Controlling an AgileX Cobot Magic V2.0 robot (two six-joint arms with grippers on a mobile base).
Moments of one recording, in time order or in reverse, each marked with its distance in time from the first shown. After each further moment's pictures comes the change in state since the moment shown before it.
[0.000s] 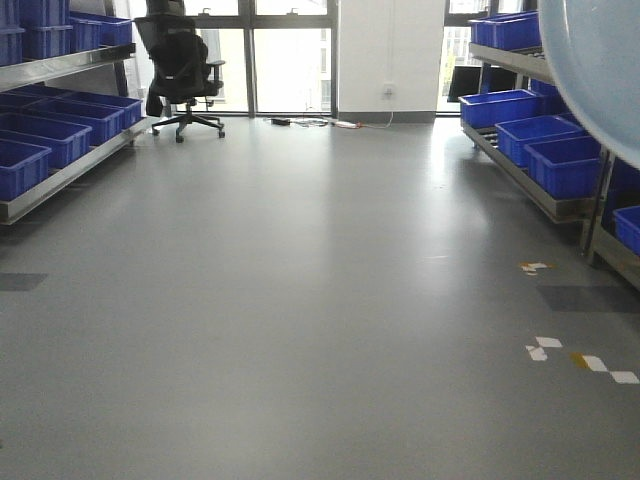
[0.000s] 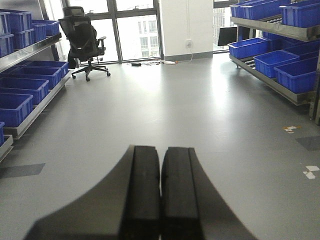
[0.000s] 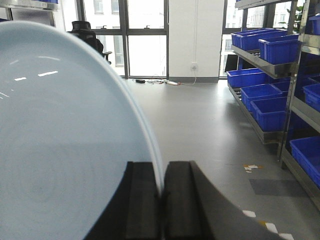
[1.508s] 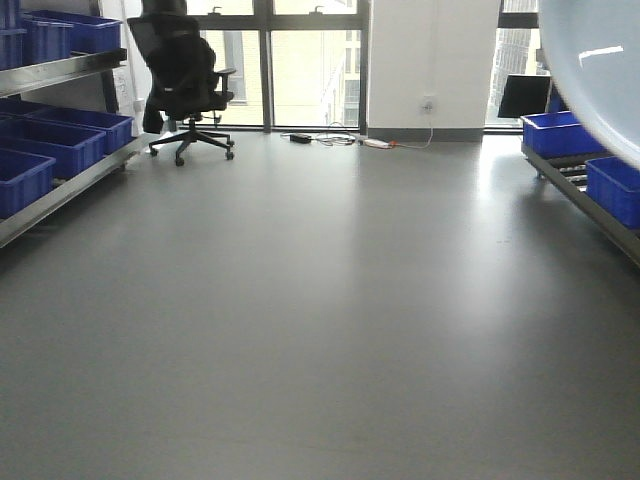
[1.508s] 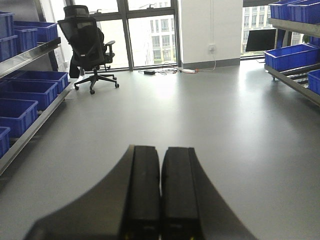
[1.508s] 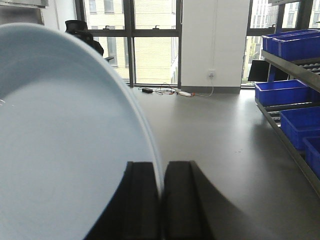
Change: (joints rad) left arm 0.000 0.000 0.000 0.000 0.000 0.000; right arm 0.000 0.000 0.000 0.000 0.000 0.000
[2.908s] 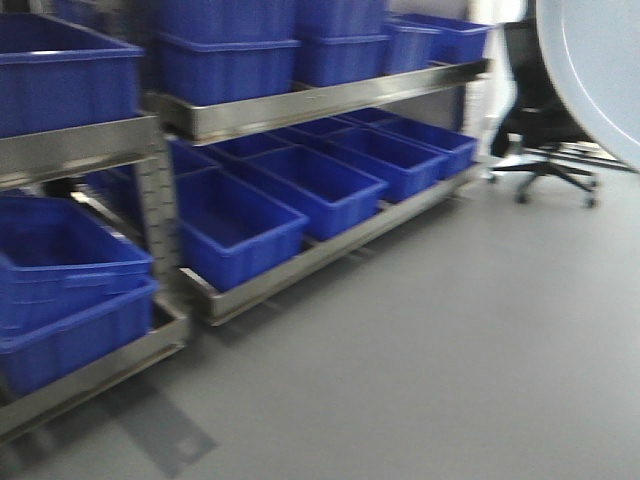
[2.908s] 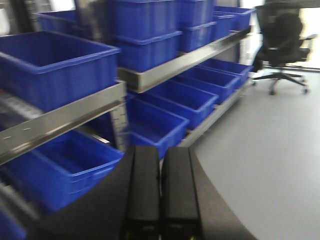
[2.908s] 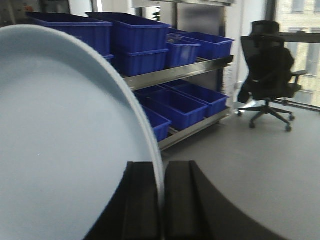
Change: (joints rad) left arm 0.000 0.000 0.000 0.000 0.000 0.000; right arm 0.000 0.000 0.000 0.000 0.002 0.000
